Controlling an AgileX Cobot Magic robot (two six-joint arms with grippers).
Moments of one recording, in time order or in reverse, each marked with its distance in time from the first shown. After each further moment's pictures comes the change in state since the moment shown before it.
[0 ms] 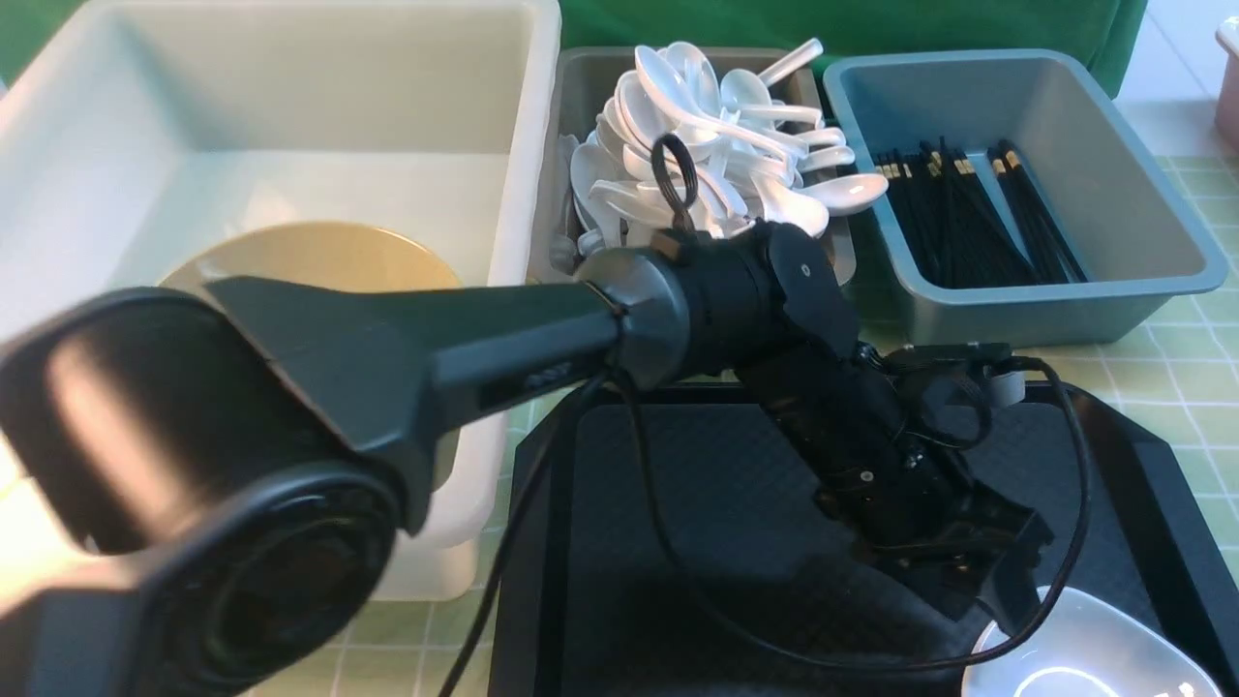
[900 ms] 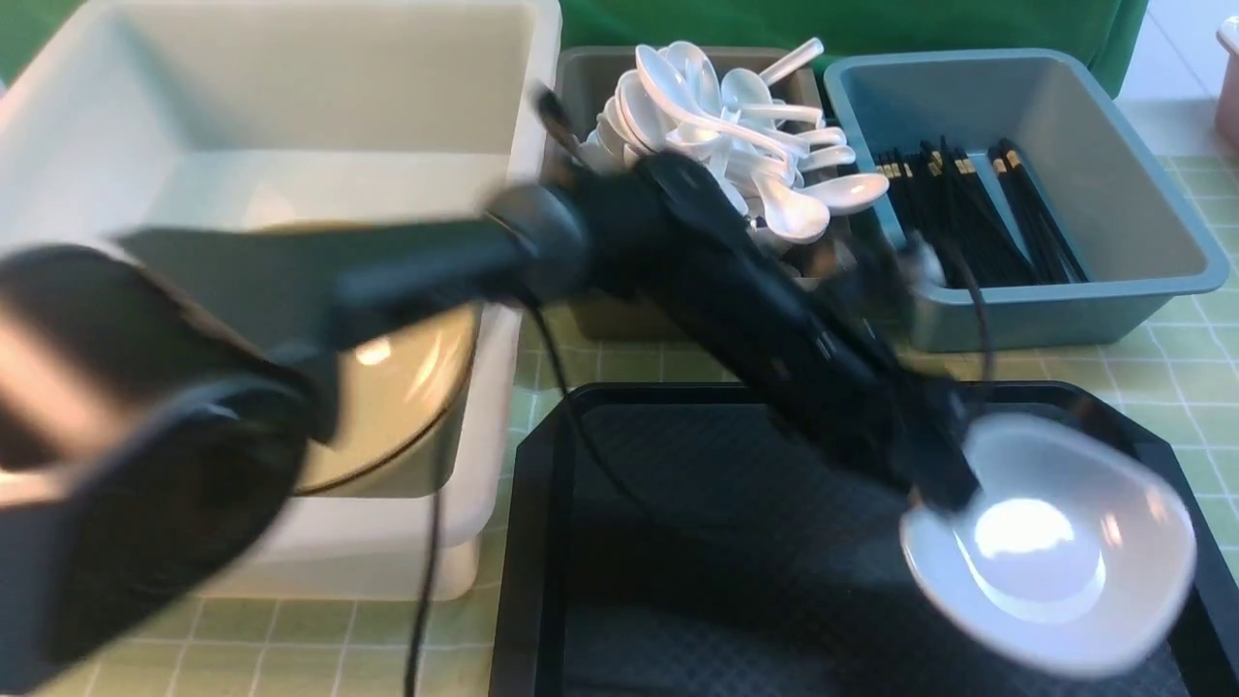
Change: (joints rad) right arm 0.000 0.003 0.000 0.037 -0.057 0.008; left arm 0.197 -0.094 -0.004 -0.154 0.158 0.131
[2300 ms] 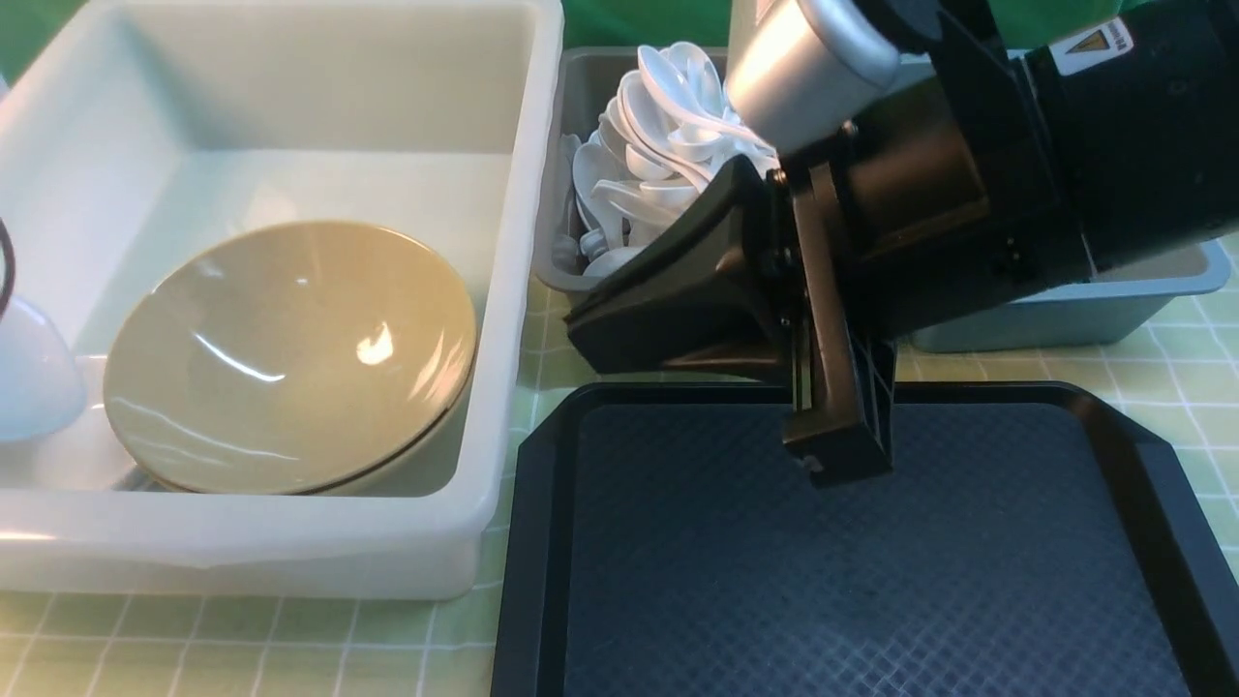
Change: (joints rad) right arm 0.407 0.697 -0.251 0.382 -0.132 -0.398; left arm 1.104 -0.620 0.397 1.045 -0.102 -0.700
